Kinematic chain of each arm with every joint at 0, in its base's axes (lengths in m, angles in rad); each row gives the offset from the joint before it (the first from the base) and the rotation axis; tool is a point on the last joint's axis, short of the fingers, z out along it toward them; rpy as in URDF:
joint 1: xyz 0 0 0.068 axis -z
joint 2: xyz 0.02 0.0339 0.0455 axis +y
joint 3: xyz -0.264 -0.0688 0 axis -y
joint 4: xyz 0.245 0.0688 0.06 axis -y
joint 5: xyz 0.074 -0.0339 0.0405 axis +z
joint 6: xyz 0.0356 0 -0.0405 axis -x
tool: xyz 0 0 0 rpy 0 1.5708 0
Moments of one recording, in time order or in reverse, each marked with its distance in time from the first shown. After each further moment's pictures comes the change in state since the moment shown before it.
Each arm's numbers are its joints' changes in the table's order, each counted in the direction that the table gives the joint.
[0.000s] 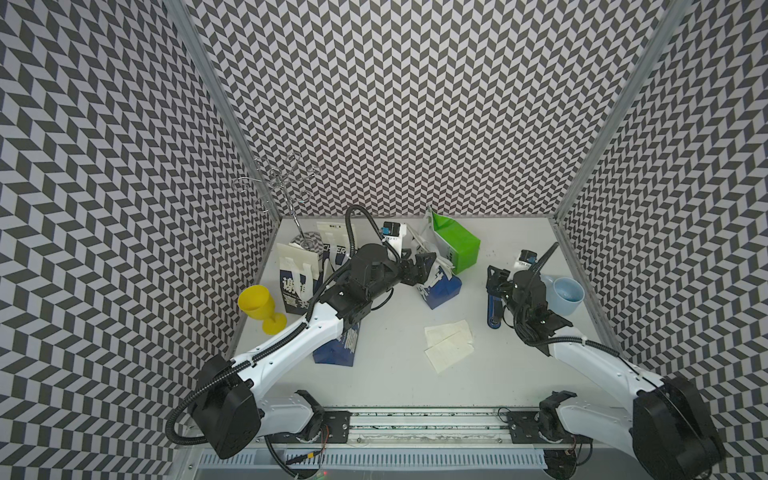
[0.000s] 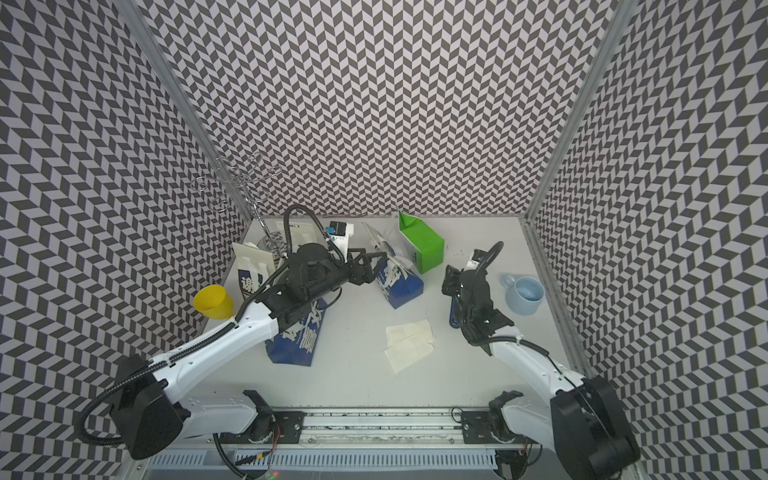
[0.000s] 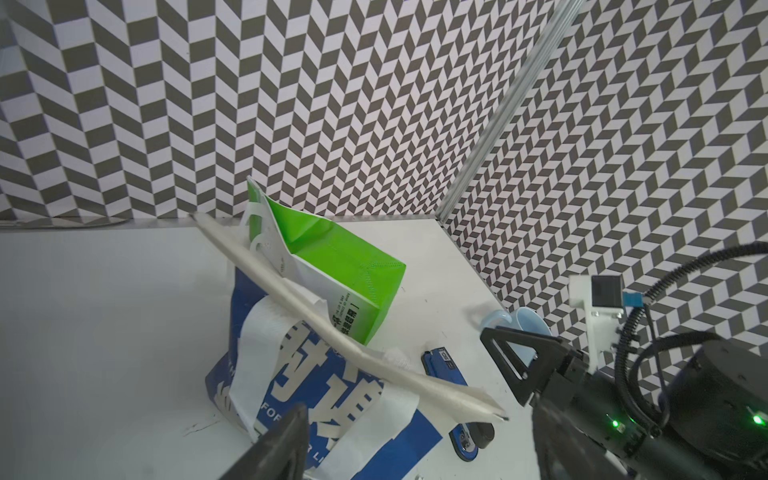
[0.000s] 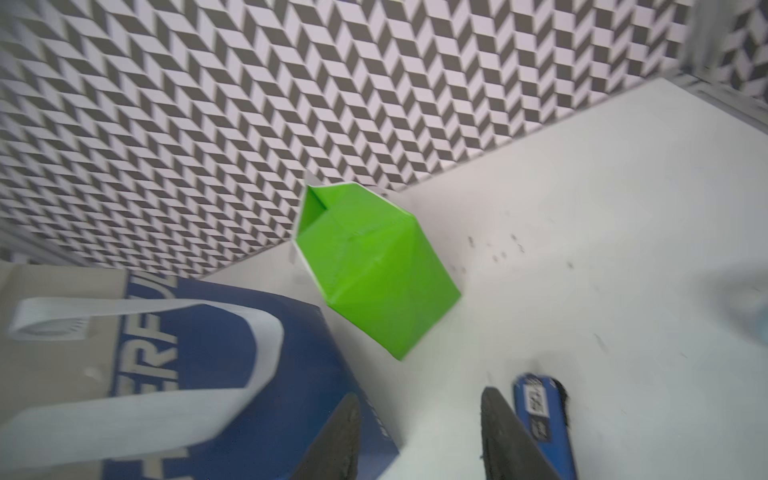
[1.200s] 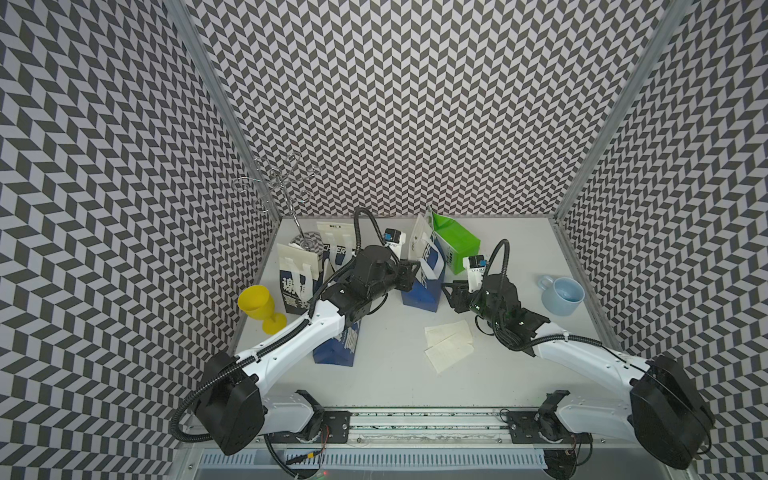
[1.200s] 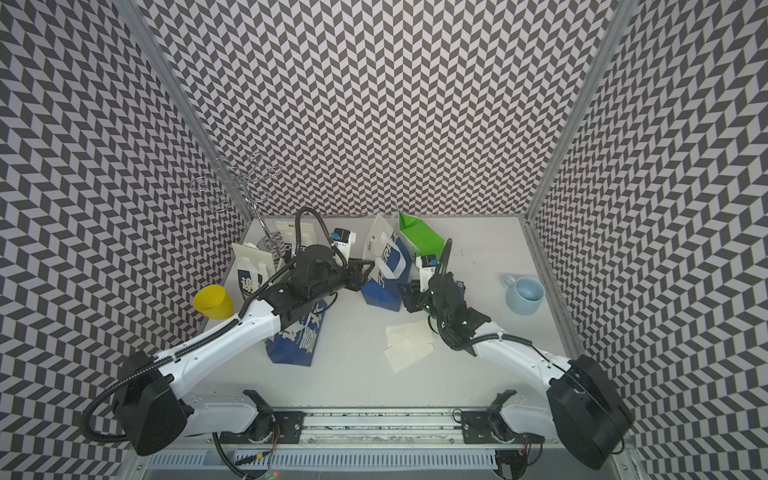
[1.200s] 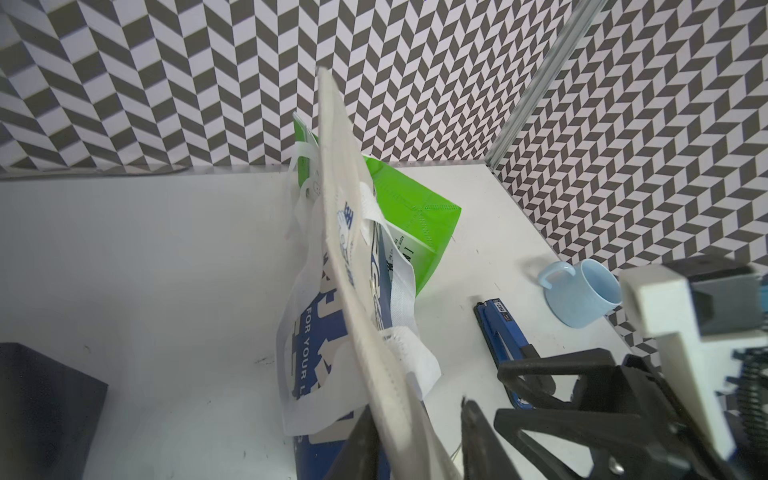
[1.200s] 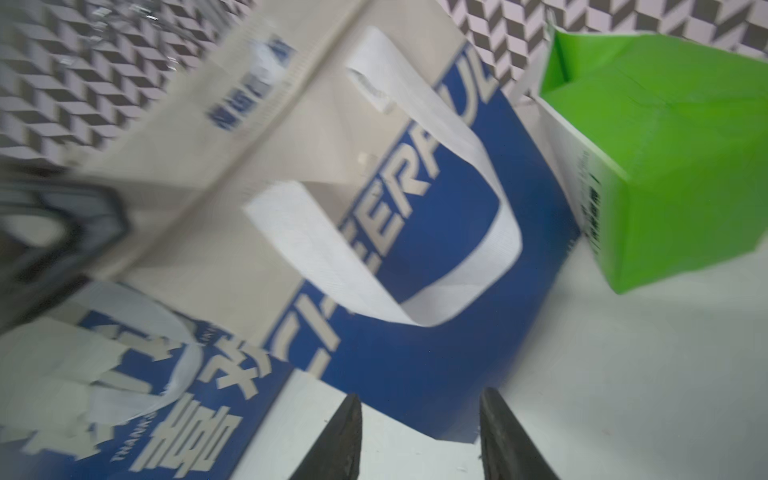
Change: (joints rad) left arm -0.022 0.017 -0.013 -0.153 0.065 -0.092; right arm -0.232 0.041 0.033 -0.100 0.193 0.047
